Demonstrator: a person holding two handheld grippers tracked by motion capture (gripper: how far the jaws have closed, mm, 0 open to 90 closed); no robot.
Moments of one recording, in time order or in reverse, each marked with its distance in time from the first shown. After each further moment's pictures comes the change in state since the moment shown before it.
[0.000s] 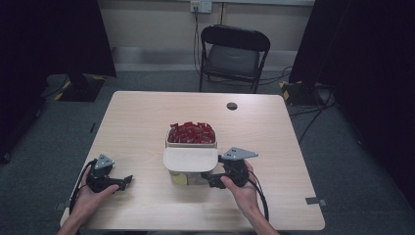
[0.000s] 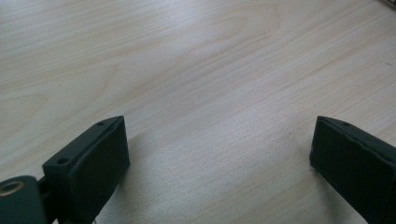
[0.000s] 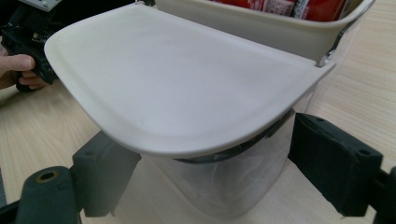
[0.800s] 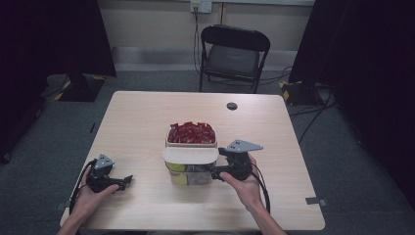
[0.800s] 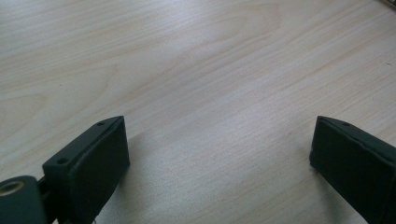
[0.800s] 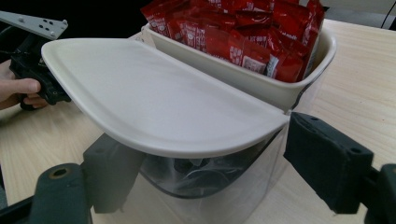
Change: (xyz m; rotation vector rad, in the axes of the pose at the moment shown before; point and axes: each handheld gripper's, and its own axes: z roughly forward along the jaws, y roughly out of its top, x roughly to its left) left arm 0.000 0.000 0.000 0.000 0.000 0.000; right arm -0.005 0.023 -0.012 -0.042 -0.007 -0.010
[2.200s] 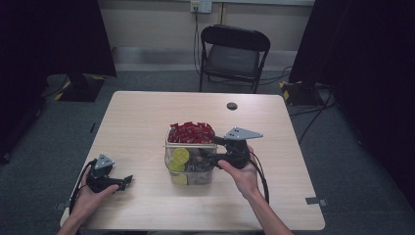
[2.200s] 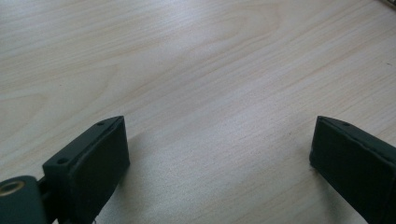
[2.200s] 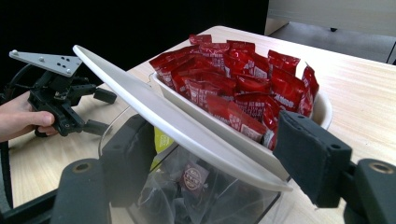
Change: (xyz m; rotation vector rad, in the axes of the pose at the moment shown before) left arm 0.000 0.000 0.000 0.000 0.000 0.000; right arm -0.007 0.031 0.005 -0.064 0.046 -0.008
